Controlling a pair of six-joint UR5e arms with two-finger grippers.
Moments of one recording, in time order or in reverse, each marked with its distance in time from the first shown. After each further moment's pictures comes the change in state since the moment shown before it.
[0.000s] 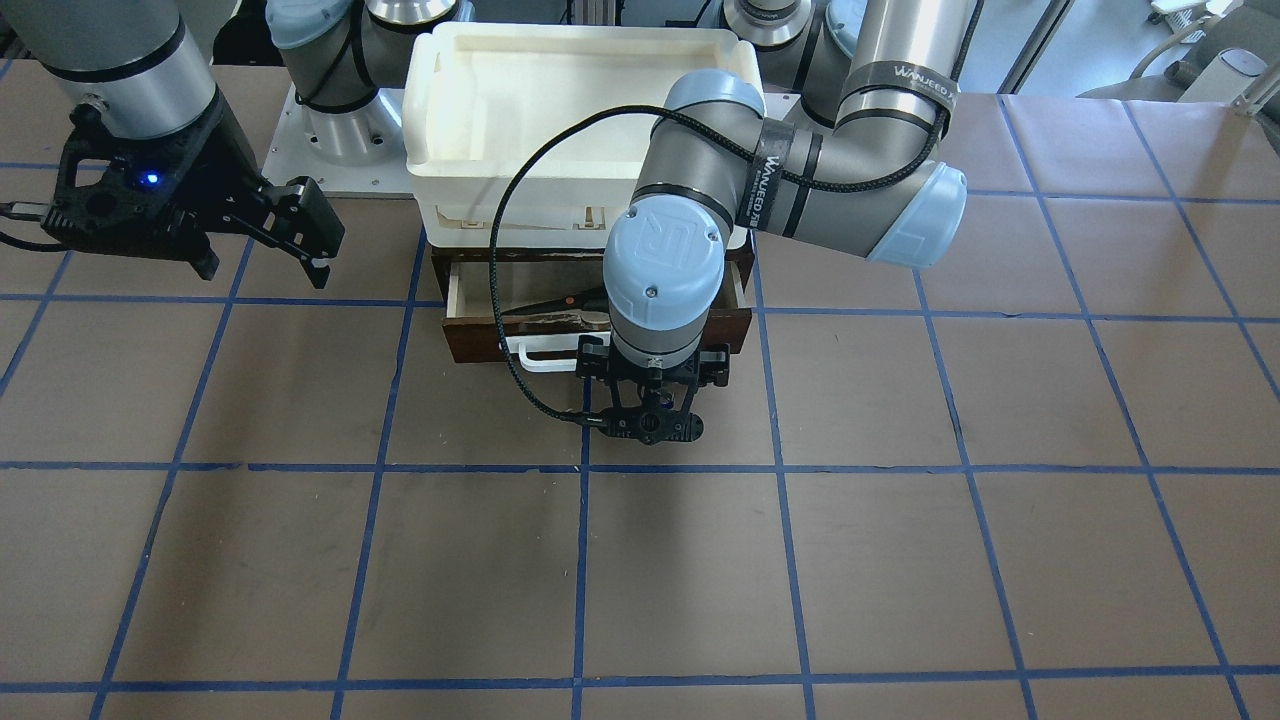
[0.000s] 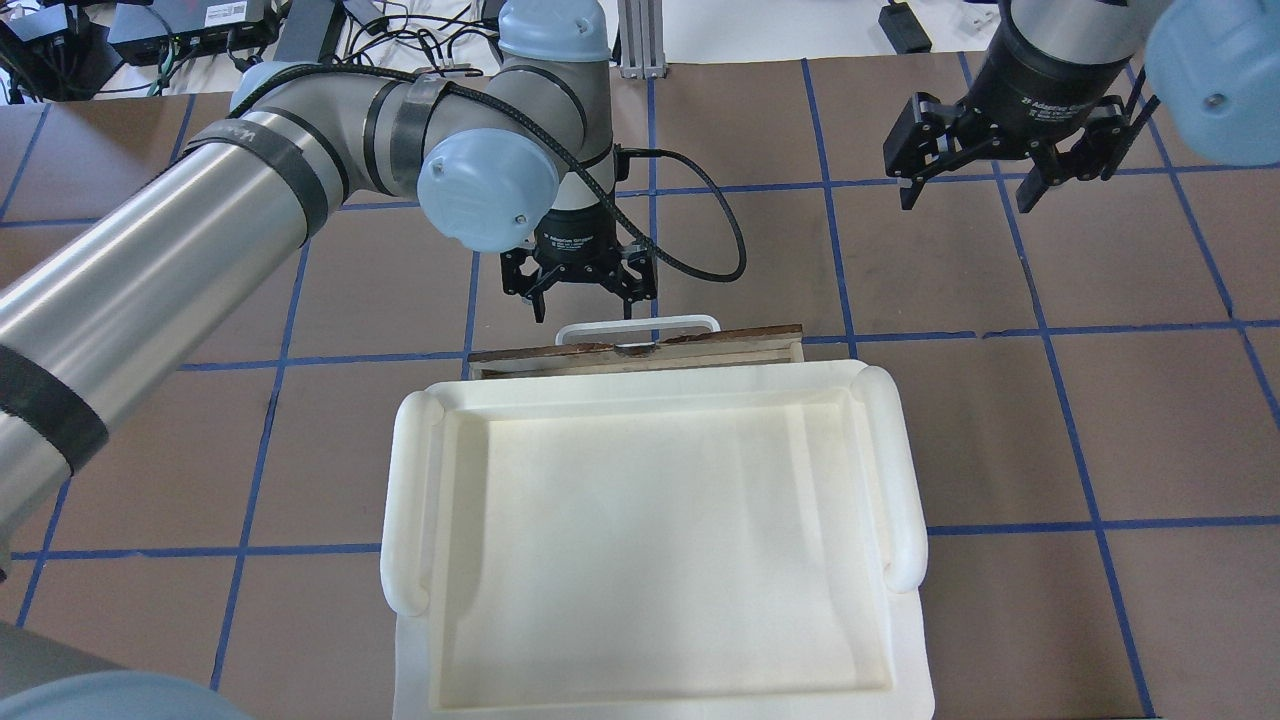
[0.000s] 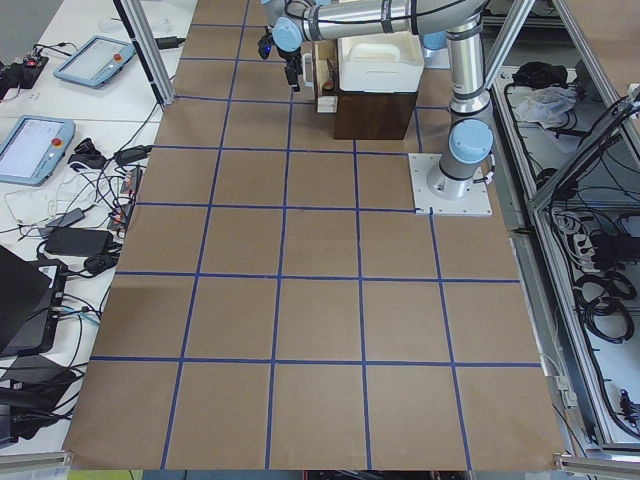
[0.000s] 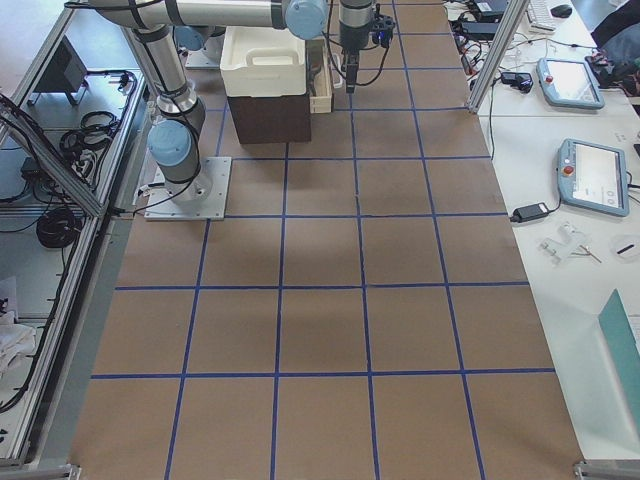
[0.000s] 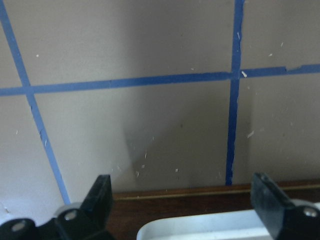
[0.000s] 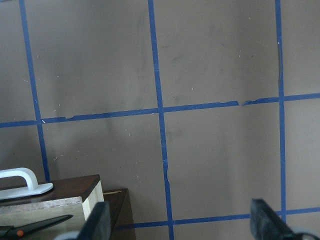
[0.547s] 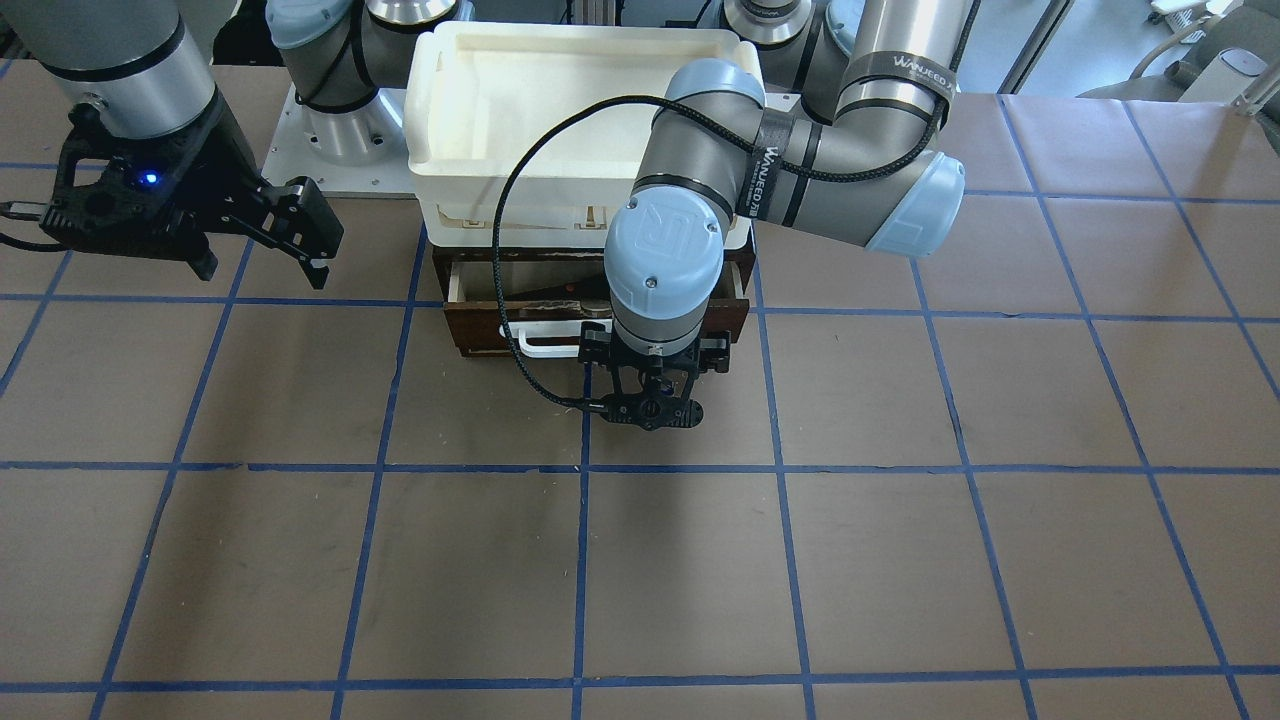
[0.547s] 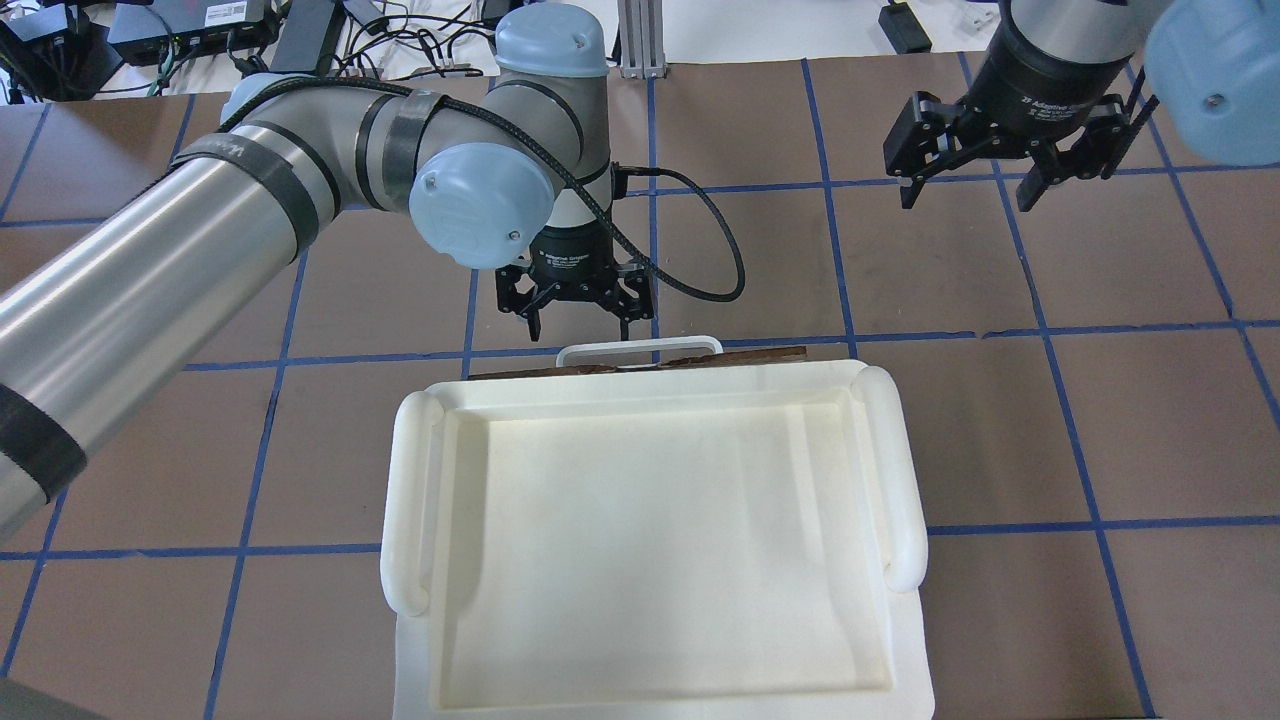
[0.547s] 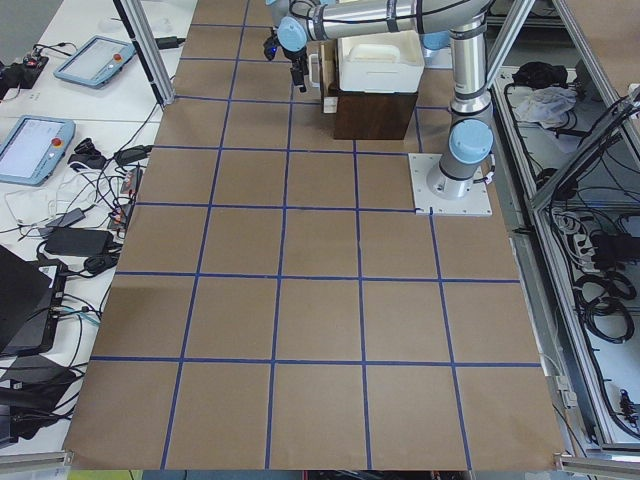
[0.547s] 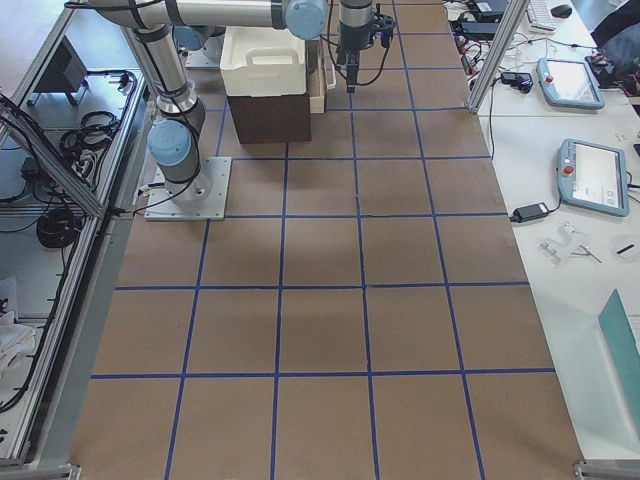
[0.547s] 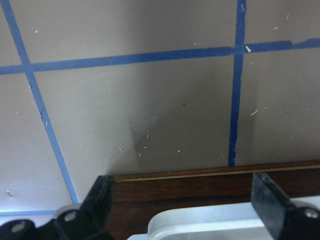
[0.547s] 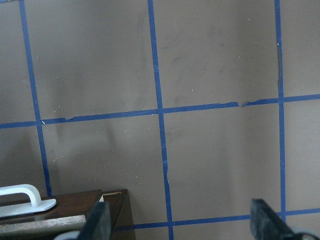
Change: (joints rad) left arm -0.004 0.037 -0.051 -0.013 -0.002 0.007; right arm 0.000 0.000 0.000 -0.005 0.001 0.000
